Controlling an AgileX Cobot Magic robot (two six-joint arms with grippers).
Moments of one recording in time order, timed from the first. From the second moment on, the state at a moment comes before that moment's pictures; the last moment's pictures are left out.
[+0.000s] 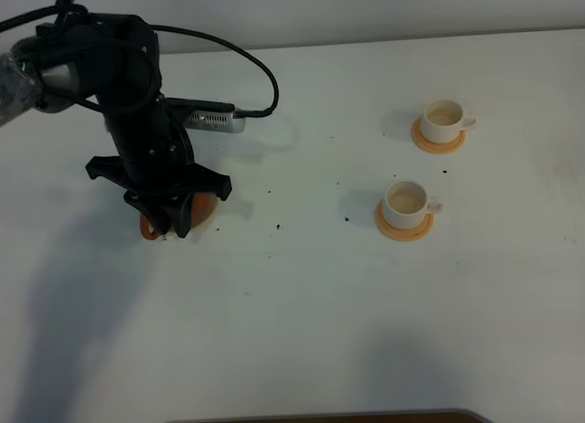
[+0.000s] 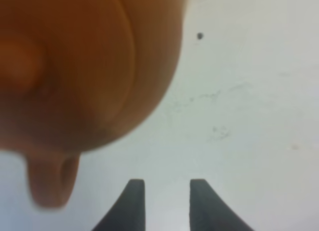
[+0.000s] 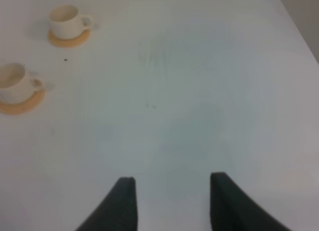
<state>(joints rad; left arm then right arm) -0.31 2.07 -1.52 -0.08 1.17 0.03 0.09 -0.01 -0.52 0.06 1.12 -0.08</state>
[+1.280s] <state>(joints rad) -0.24 1.85 -1.46 -0.03 1.17 0.03 0.09 -0.01 -0.52 0.06 1.12 -0.08</state>
